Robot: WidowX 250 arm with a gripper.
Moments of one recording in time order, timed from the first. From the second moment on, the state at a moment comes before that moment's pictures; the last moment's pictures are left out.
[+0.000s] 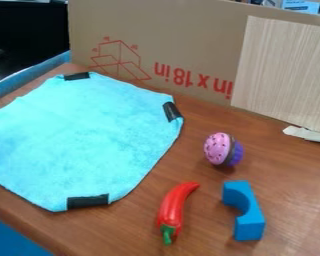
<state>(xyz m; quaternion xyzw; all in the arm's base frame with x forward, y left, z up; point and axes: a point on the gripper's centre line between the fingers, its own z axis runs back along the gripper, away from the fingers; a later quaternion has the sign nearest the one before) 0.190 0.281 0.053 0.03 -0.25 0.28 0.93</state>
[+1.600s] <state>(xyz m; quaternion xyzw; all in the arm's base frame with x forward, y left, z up) 0.213 0.229 0.064 -0.02 -0.21 0.29 0.93</state>
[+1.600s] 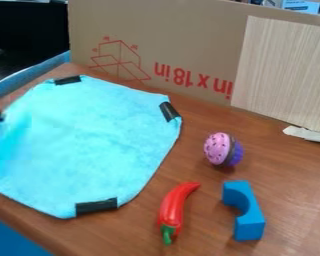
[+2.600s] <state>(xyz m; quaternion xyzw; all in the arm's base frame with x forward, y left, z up) 0.342 0.106 0.055 0.02 -0.17 0.35 0.92</state>
